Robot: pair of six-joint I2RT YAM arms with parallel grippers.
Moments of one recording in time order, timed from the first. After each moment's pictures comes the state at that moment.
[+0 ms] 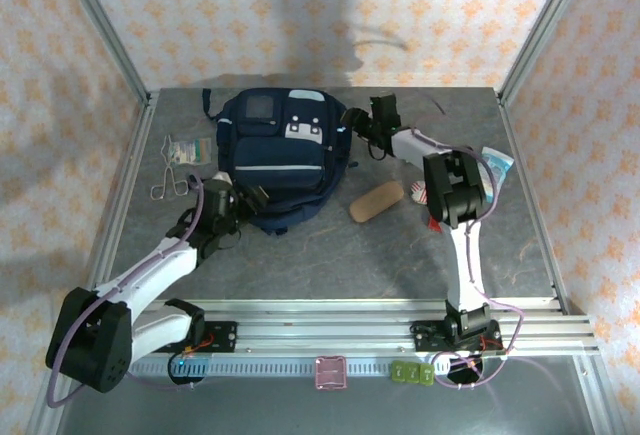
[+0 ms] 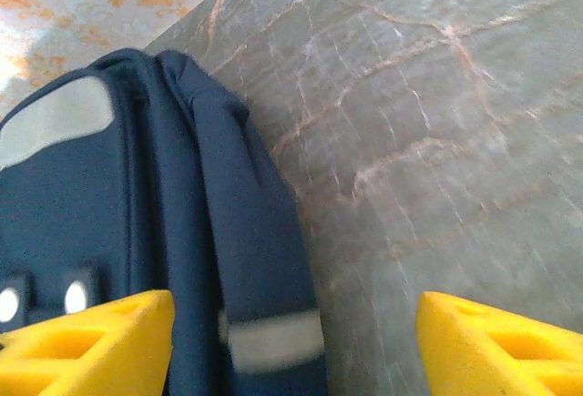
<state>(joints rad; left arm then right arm) -0.32 1.10 0.47 -0.04 0.08 -1.00 0.30 2.34 1.74 -0.05 -0.20 0.72</state>
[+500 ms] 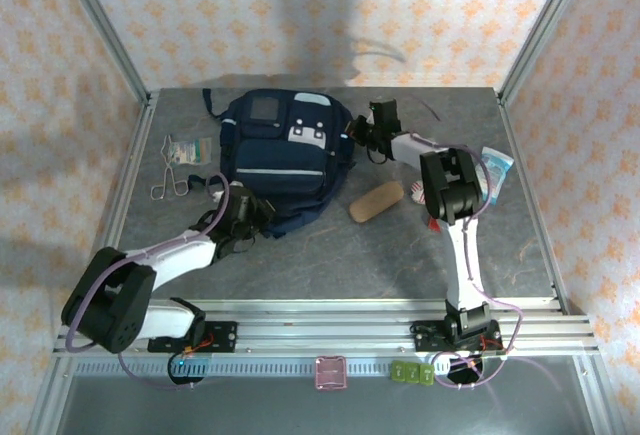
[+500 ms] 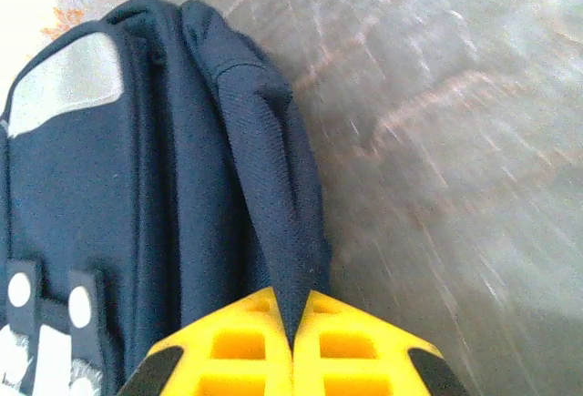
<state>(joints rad) -0.37 1.34 0.49 0.09 -0.01 -1.05 0.28 2.29 1.60 0.05 -0.33 0.75</state>
